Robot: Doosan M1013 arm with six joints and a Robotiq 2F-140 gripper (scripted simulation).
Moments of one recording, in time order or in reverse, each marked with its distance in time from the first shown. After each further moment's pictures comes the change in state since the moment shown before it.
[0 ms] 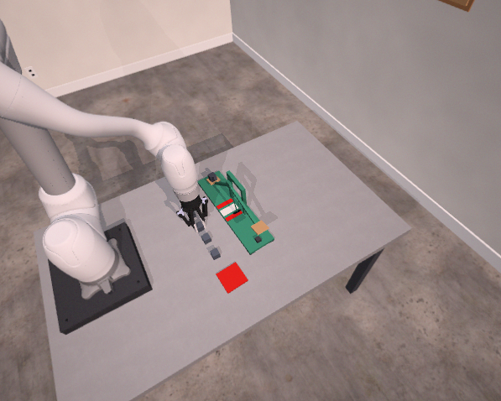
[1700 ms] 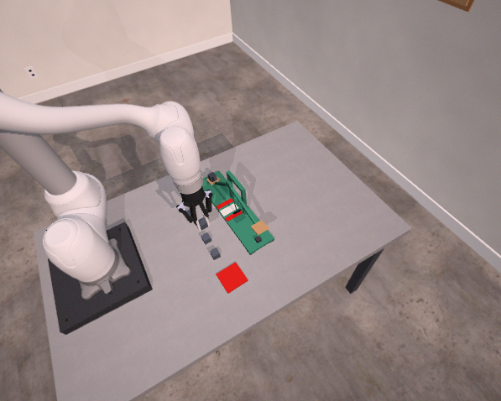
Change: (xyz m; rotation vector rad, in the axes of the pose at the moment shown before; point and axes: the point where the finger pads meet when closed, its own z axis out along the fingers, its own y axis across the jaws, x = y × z) arm 0.072 0.002 -0.119 0.000 0.004 0.024
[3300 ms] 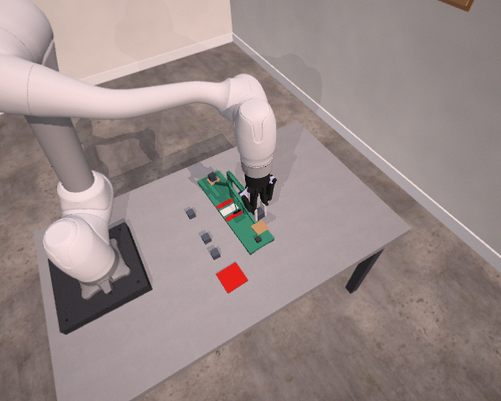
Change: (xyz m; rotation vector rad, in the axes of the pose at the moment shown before) arm 0.140 -0.169 -0.094 0.000 -0.005 -0.002
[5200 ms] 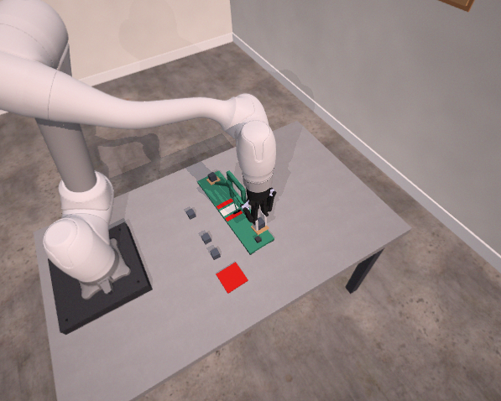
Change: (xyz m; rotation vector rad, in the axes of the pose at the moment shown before) arm 0.000 -0.001 0.065 0.000 0.000 0.000
